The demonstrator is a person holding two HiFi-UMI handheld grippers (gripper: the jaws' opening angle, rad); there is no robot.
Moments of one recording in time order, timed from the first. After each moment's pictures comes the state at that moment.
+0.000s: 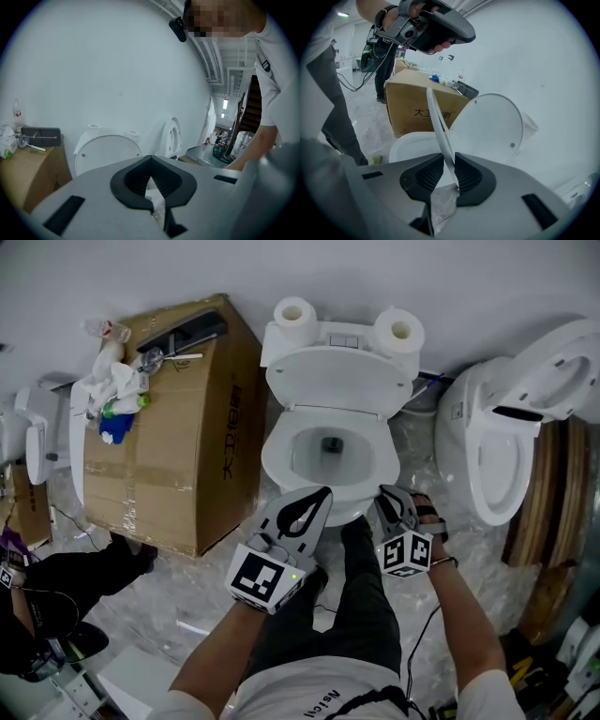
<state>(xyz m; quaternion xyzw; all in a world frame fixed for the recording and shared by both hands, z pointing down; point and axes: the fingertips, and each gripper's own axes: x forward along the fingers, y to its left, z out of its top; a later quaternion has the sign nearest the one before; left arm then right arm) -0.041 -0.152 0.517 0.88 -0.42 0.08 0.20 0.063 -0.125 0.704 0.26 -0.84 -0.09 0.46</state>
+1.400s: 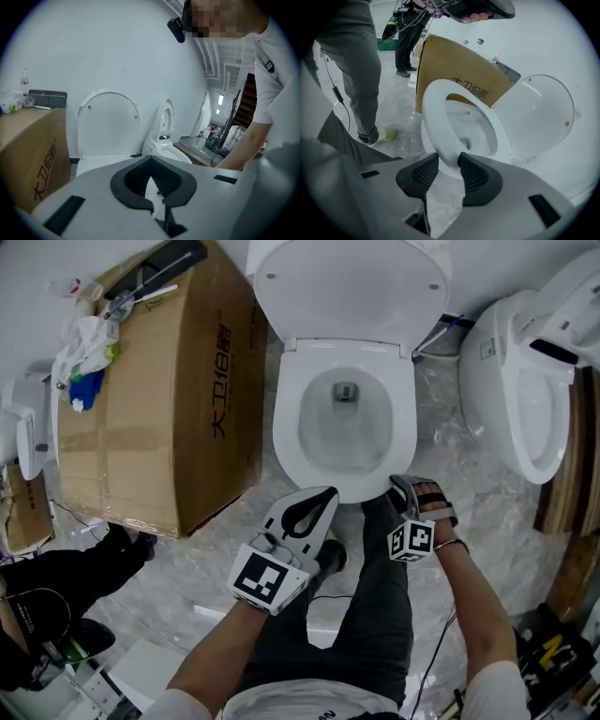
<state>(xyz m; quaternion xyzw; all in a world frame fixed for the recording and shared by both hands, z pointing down) -0.061 -0.030 0.685 0.90 -0.37 0.10 0.22 0.058 0.019 0.933 0.18 -0.81 -0.13 0.55</state>
